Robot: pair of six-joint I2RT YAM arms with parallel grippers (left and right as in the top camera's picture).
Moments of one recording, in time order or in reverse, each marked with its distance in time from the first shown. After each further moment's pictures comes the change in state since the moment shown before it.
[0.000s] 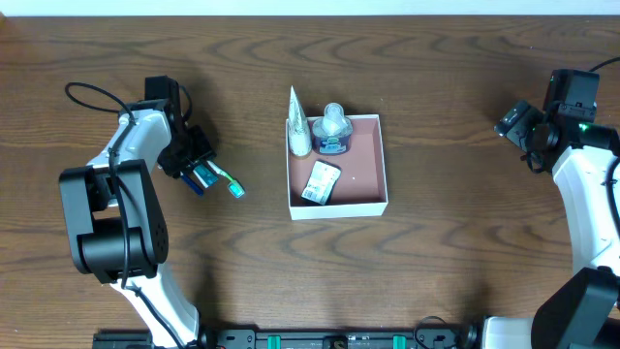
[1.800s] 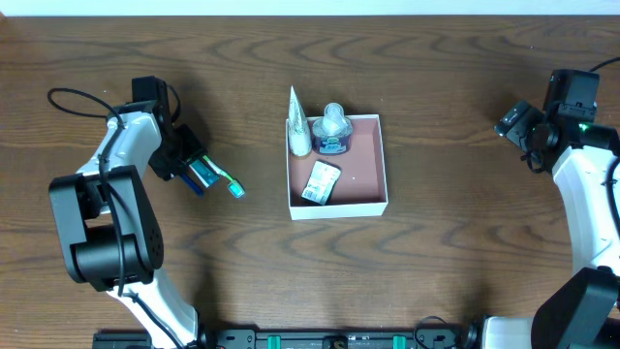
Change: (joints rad) left arm 0.041 -0.033 -0.014 0.003 -0.029 -0.064; right arm 0.000 0.000 0.000 0.000 0.000 0.000
